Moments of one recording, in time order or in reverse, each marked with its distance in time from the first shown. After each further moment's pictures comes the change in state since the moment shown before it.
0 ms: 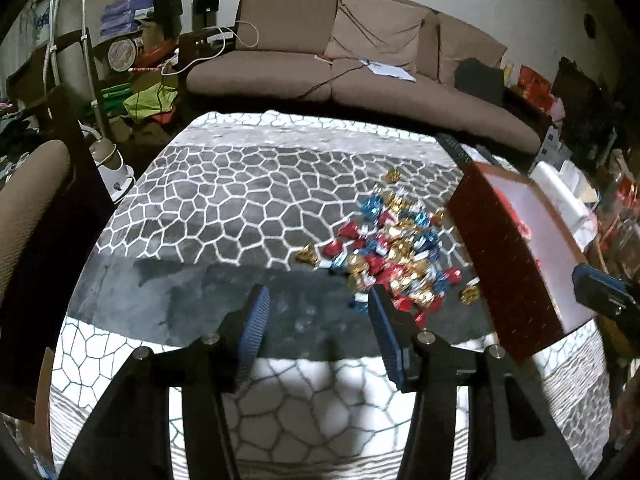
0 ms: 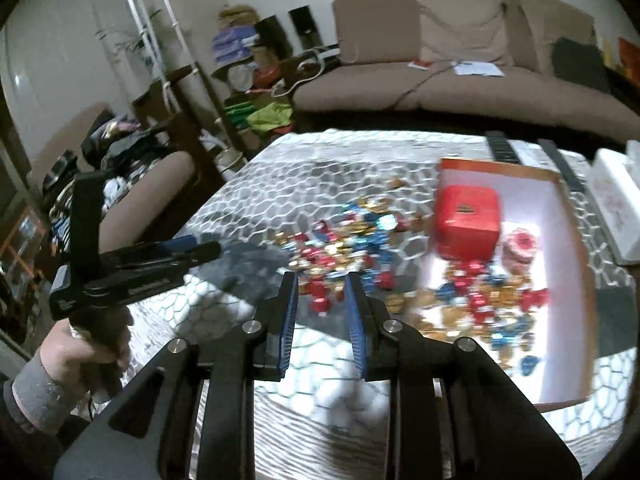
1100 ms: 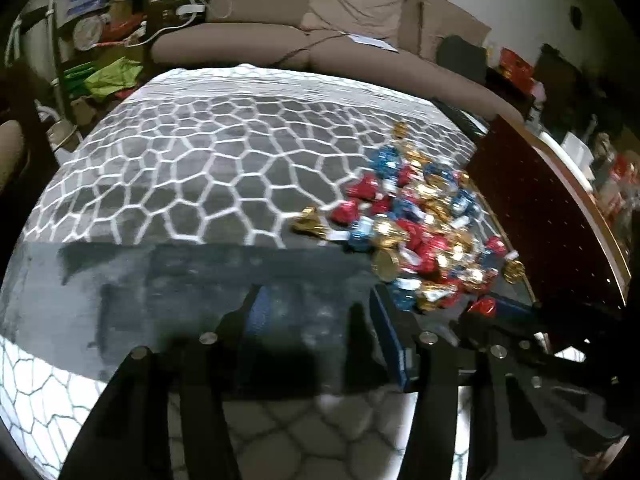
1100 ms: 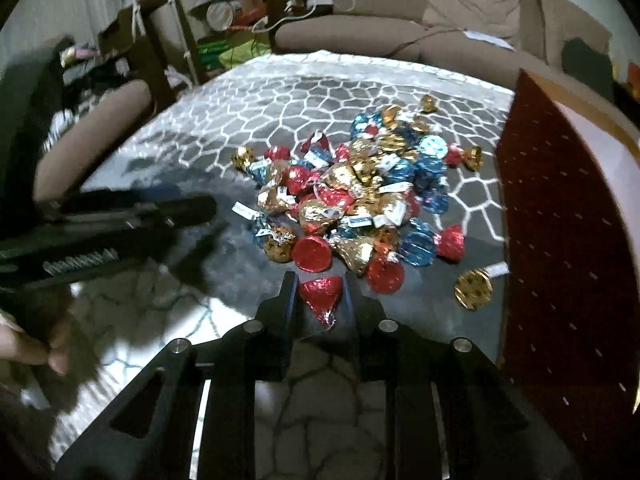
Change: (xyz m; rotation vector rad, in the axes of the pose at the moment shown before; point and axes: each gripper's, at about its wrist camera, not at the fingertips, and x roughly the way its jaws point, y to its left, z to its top) left arm 0.082 0.015 -0.019 0.048 0.056 -0.137; right arm 0.143 0.012 -0.042 -0.054 0.141 -0.154
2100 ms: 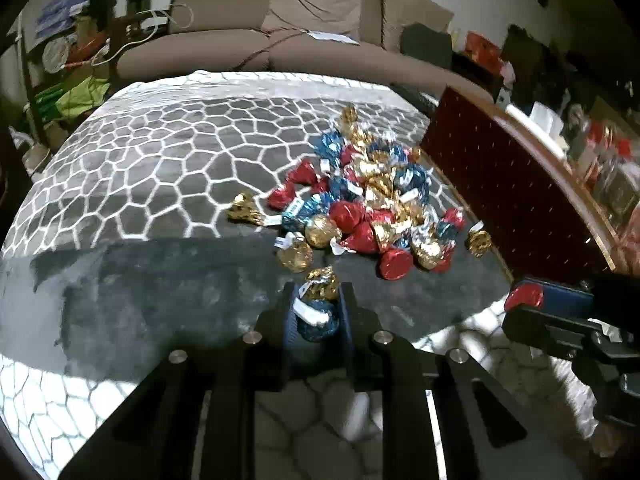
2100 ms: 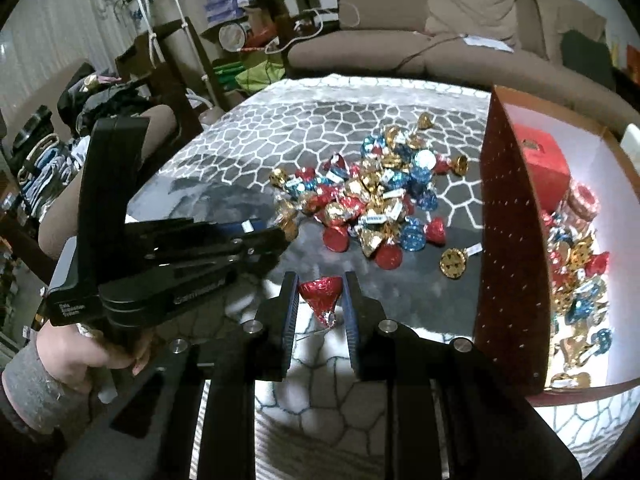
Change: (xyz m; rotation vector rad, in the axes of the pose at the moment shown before) left arm -0.010 -0.020 -0.009 0.052 -0.017 -0.055; right arm -0.057 0.001 -0.006 0.020 -0.050 0.075
